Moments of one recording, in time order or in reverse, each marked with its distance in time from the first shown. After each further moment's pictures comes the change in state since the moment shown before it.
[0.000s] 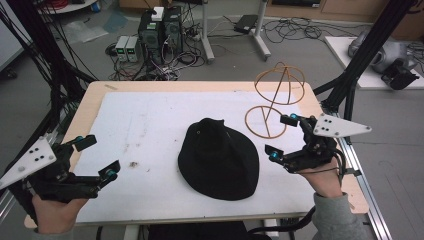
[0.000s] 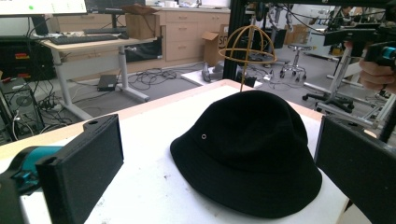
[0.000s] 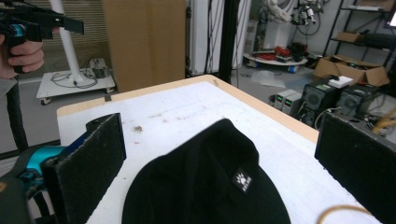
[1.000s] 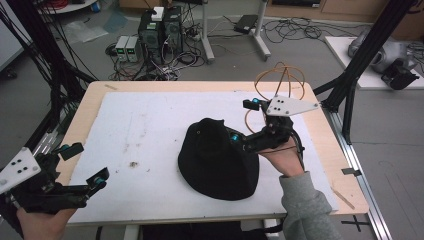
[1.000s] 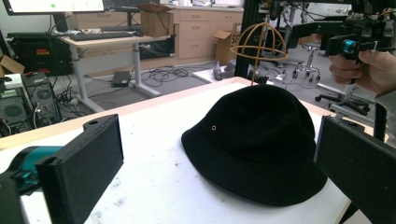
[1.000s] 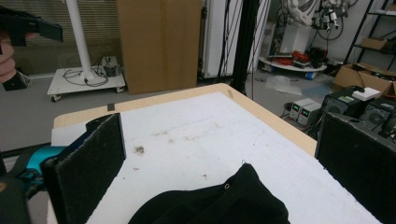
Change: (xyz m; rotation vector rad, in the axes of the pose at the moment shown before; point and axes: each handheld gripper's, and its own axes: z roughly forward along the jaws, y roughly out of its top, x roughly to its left) left arm -0.002 -0.005 -0.024 0.007 0.056 -0.010; right arm 0.002 0.022 0.085 0.003 0.055 -0.033
